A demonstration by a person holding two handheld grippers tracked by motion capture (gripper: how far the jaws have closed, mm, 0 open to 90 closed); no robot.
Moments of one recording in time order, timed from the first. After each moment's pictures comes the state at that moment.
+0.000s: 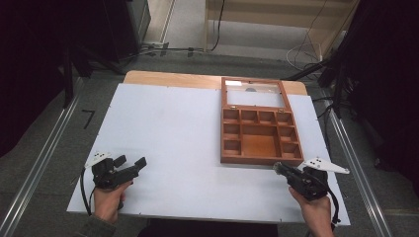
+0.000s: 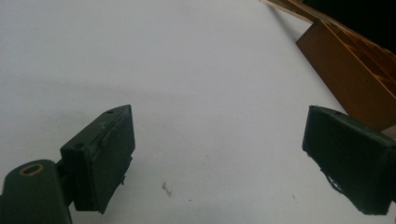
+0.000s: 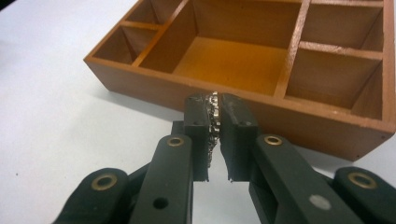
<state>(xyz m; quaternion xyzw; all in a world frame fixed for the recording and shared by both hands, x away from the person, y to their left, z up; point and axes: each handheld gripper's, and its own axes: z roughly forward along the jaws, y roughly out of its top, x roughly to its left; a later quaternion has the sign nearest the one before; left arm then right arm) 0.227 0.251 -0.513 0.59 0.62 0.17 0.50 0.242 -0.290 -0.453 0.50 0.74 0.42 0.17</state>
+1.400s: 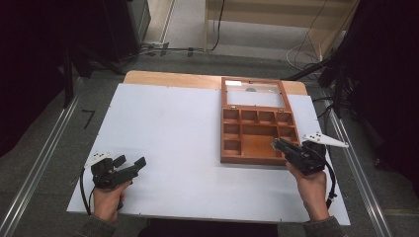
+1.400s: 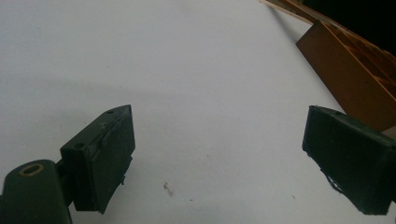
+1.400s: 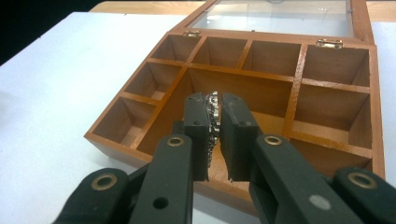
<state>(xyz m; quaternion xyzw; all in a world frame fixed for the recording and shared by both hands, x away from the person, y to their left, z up) 0.227 0.252 -0.513 0.58 0.62 0.16 0.50 0.289 -0.278 -0.418 0.50 0.72 0.45 0.18</state>
